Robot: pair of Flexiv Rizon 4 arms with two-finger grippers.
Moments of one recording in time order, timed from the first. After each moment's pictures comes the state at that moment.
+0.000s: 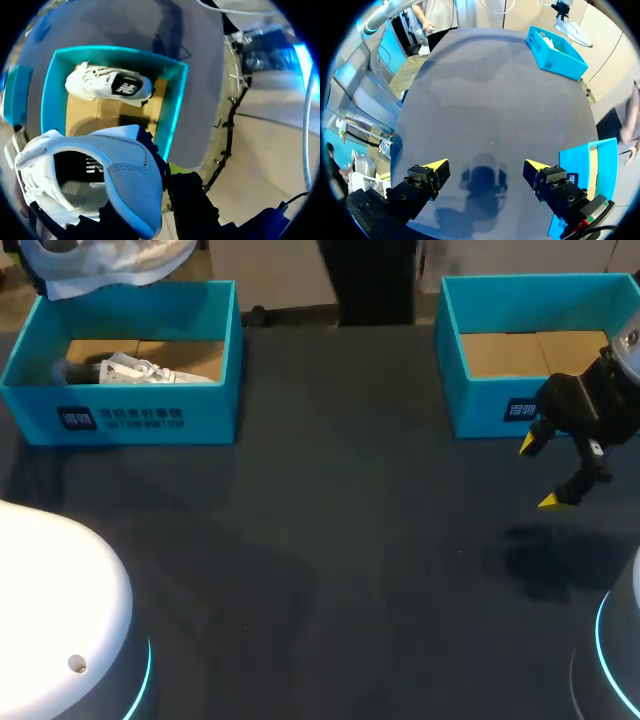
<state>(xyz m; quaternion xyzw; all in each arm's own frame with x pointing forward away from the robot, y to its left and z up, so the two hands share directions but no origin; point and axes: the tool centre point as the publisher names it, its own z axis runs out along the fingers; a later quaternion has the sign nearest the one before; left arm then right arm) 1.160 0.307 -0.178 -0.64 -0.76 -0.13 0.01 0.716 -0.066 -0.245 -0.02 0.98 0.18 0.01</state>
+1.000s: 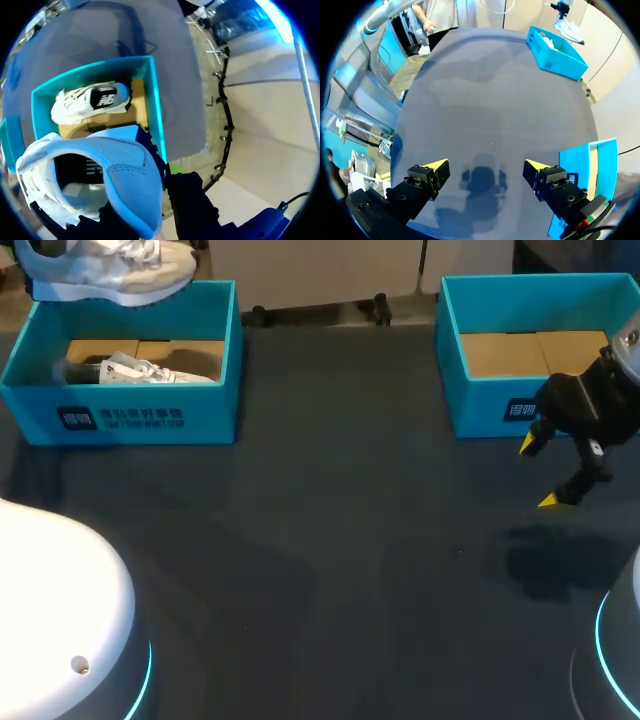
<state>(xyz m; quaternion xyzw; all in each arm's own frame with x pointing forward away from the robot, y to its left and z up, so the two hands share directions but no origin) 1.169 0.311 -0.178 -0.76 -0.64 -0.14 0.04 0.716 -0.066 -0.245 -0.02 0.98 0.18 0.01</state>
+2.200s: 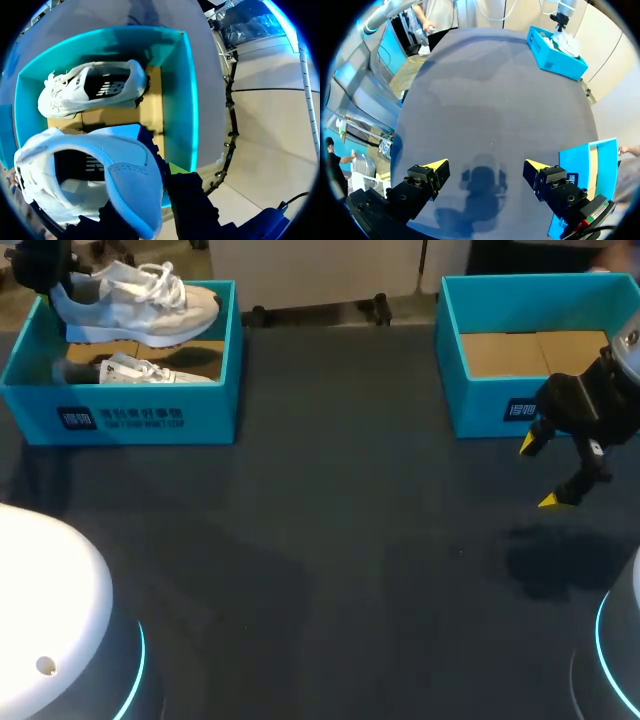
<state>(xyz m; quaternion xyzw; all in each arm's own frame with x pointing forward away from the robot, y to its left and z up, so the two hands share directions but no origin) 1.174 0.289 -0.274 -0.73 -0.67 -0.13 0.03 0.716 -0.066 -0.245 -0.02 0.98 0.18 0.01</state>
